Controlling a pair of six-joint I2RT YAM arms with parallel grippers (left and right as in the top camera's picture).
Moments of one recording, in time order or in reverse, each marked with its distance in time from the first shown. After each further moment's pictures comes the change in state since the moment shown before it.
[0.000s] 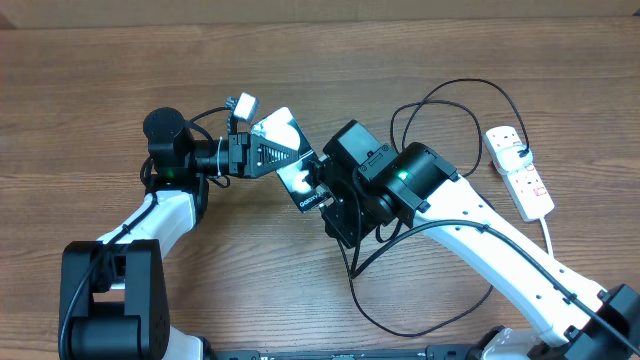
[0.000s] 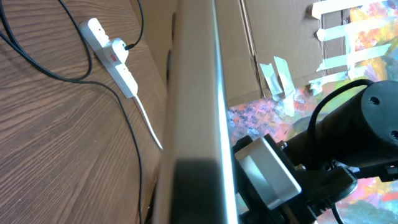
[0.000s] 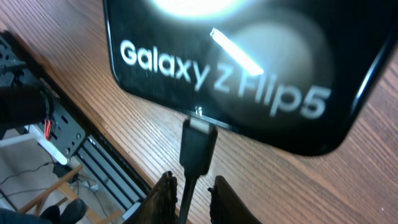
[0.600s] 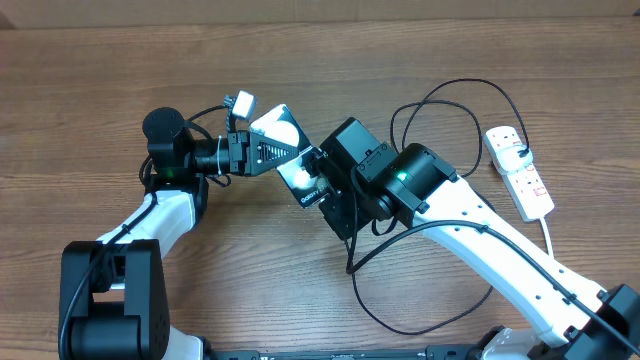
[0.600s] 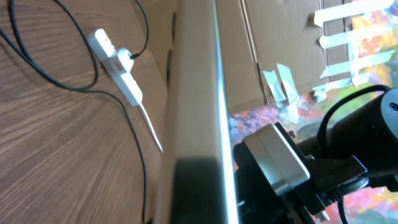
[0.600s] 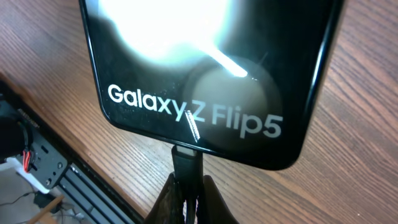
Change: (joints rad) left arm 0.000 0.000 0.000 0.001 -0.037 0.008; right arm 0.003 0.000 0.000 0.074 0.101 0.064
